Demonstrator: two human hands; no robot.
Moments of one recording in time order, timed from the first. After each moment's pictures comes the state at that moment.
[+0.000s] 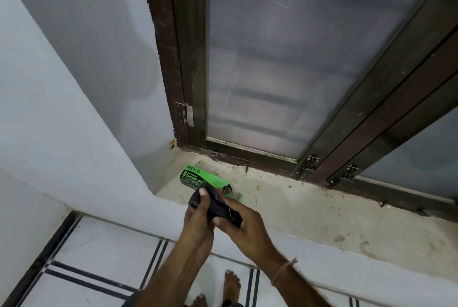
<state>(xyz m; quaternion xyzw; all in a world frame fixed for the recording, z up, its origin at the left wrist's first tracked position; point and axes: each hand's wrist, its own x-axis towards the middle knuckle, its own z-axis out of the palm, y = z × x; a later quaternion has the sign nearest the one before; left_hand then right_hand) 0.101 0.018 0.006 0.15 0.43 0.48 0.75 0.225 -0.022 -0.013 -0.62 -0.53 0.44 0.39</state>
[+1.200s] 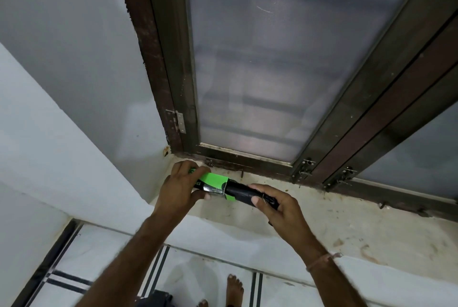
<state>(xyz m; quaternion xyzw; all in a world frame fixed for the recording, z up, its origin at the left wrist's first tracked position) 0.065 0.110 0.000 0.84 0.48 0.18 0.15 0.317 -0.011 0.007 -0.64 -0.50 0.39 0.43</state>
